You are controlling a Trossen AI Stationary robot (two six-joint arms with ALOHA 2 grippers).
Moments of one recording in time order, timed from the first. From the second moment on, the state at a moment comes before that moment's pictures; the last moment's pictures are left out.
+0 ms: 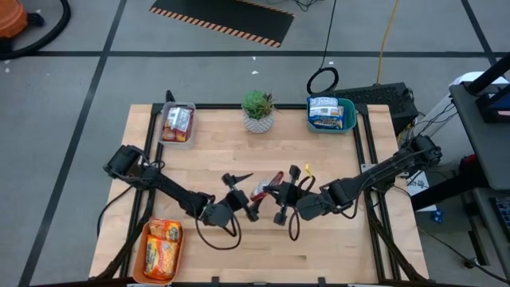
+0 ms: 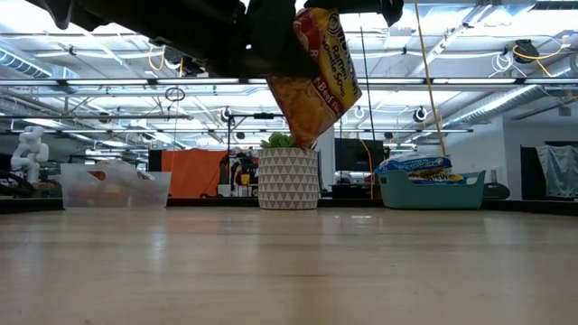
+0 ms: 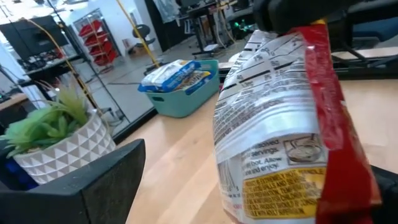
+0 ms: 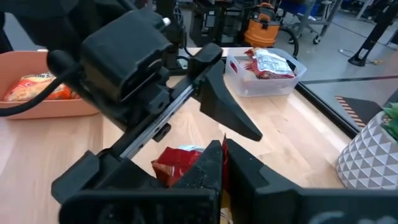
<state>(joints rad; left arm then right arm) -0.45 1.85 0.92 0.68 -1.08 0.05 0.44 1.52 1.03 0.01 0.73 0.25</state>
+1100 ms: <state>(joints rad) -0.43 1.85 0.92 0.58 -0.96 -0.07 0.44 1.52 1.03 0.00 0.73 0.20</state>
